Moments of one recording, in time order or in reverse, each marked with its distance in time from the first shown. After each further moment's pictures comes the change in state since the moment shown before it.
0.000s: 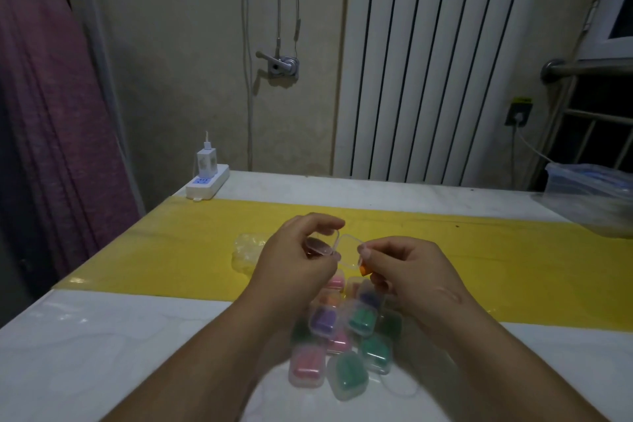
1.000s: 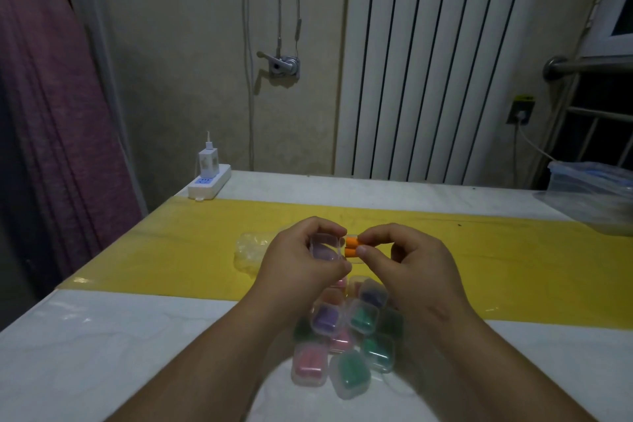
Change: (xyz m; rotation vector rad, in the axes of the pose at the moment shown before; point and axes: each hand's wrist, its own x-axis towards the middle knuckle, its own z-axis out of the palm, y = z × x) left_hand 0.000 0.000 0.003 -0.026 -0.009 -0.076; right_hand -0.003 0.000 0.001 -0.392 0.139 -0.376
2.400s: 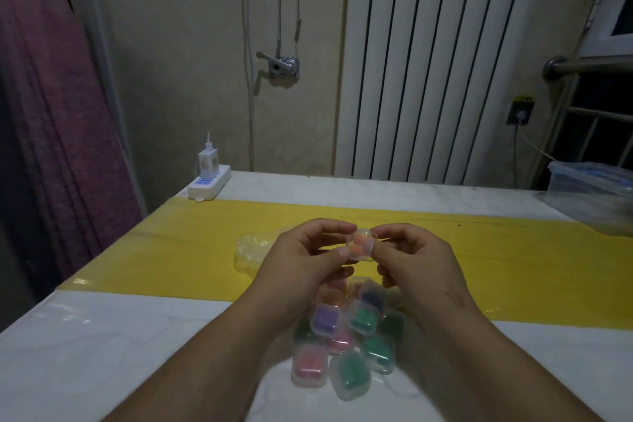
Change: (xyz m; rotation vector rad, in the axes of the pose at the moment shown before) left_hand 0.001 0.001 0.001 -0.232 -0.089 -0.089; right_hand 0.003 -0.003 0.002 0.468 0.021 0.372
